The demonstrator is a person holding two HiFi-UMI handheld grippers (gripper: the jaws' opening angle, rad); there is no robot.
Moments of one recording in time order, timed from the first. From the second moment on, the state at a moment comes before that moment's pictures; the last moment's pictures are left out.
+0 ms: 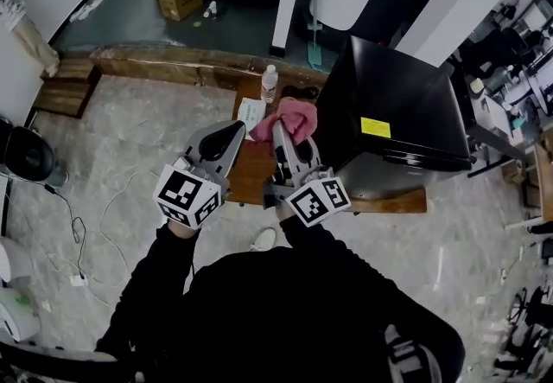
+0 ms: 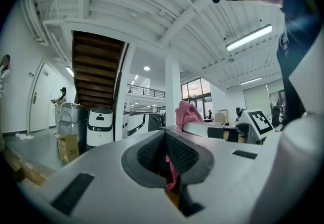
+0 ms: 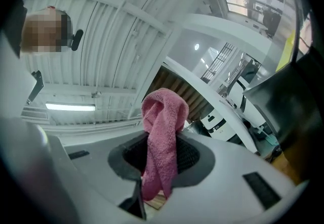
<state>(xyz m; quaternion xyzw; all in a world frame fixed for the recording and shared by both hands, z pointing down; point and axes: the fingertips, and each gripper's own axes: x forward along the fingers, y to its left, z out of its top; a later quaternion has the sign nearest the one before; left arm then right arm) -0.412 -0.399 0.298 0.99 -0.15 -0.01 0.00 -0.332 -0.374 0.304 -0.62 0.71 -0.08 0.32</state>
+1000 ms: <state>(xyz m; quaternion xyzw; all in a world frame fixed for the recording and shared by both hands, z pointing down) -0.205 -0.563 0.314 1.00 0.02 0.03 -0.05 -0.073 -0.528 0.388 -0.68 0.40 -0.16 0.59</state>
